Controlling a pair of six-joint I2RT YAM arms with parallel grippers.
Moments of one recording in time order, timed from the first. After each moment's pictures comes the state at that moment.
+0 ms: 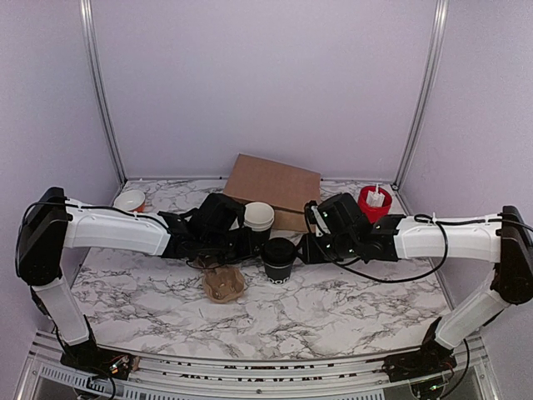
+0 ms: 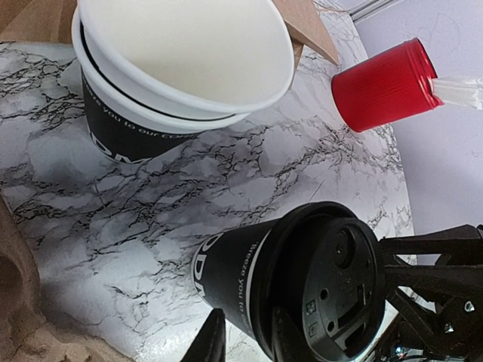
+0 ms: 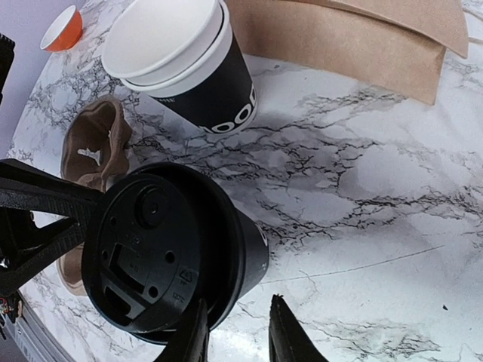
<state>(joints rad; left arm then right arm) -0.93 1.76 1.13 -0.07 0.02 -0.89 0.85 1.48 0.94 -0.23 0.05 0.59</state>
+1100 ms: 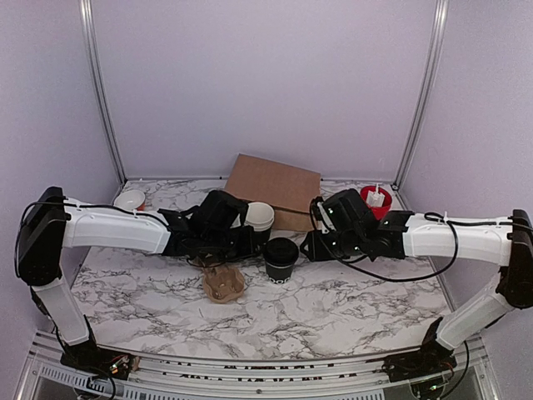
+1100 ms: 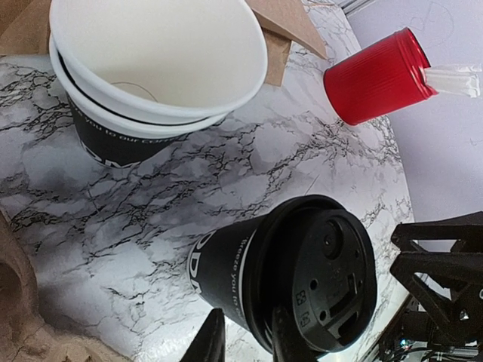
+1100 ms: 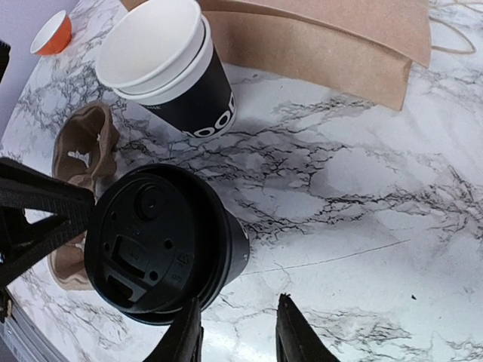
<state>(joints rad) -0.94 1.76 1.15 -0.10 0.02 -0.85 0.85 1.43 0.96 -0.32 0.12 0.57</state>
